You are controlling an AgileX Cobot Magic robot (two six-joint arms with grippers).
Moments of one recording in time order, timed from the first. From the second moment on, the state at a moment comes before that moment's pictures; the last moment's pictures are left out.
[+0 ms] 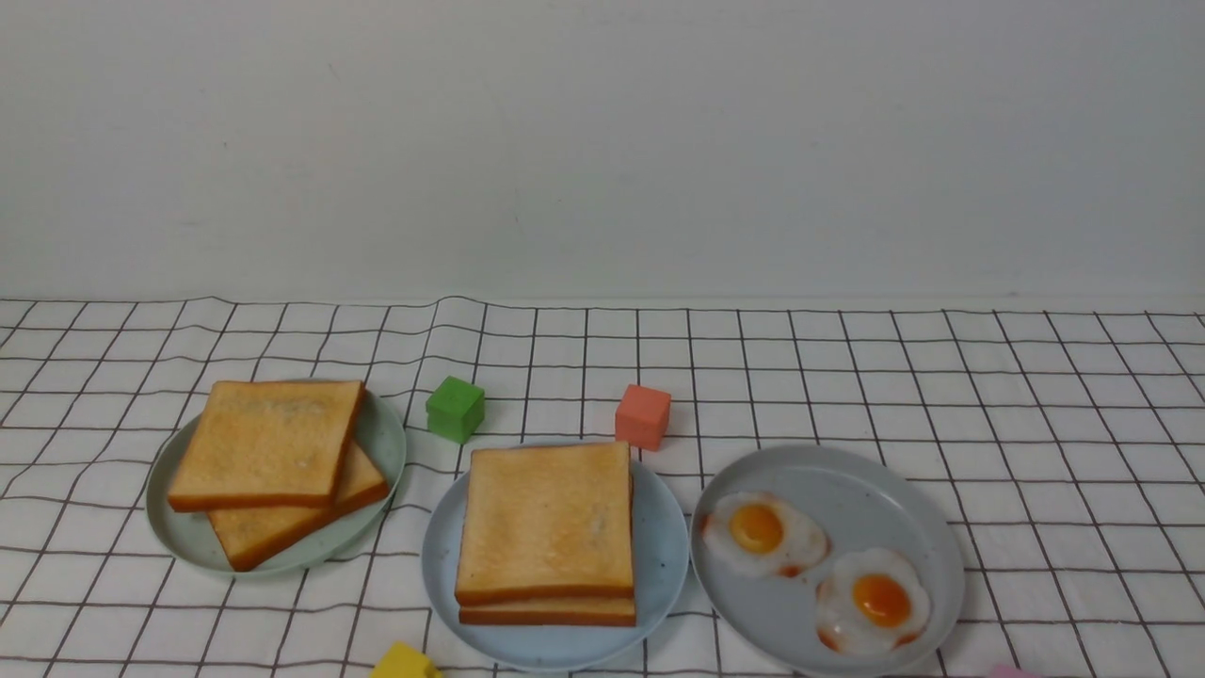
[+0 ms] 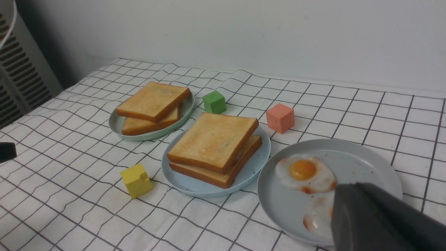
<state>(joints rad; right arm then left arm) 0.53 0.08 -0.40 0.12 0.61 0.05 -0.20 -0.01 0.03 0.11 0.41 -0.37</state>
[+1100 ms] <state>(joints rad) 0.49 0.08 -0.37 0.11 0.60 0.03 -0.06 -0.01 0.03 0.11 0.40 -0.37</state>
